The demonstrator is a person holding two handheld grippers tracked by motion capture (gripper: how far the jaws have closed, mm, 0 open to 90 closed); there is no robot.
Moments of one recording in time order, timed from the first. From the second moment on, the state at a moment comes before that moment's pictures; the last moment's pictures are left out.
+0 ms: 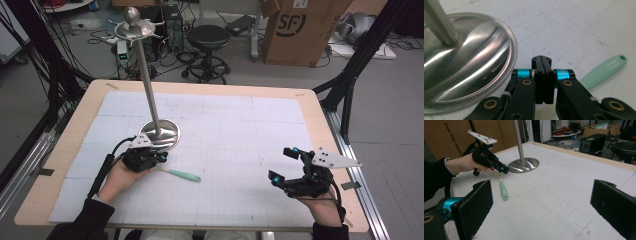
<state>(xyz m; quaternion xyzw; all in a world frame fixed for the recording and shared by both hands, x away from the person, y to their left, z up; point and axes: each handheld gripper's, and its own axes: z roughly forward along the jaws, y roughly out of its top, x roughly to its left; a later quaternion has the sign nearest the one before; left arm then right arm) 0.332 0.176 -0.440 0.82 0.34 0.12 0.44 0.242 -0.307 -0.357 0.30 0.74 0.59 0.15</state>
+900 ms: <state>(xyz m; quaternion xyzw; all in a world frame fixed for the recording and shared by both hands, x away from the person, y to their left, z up) 0.302 0.183 -0.439 0.85 0.35 0.08 0.38 0.251 -0.303 -0.359 0.29 0.74 0.59 0.14</state>
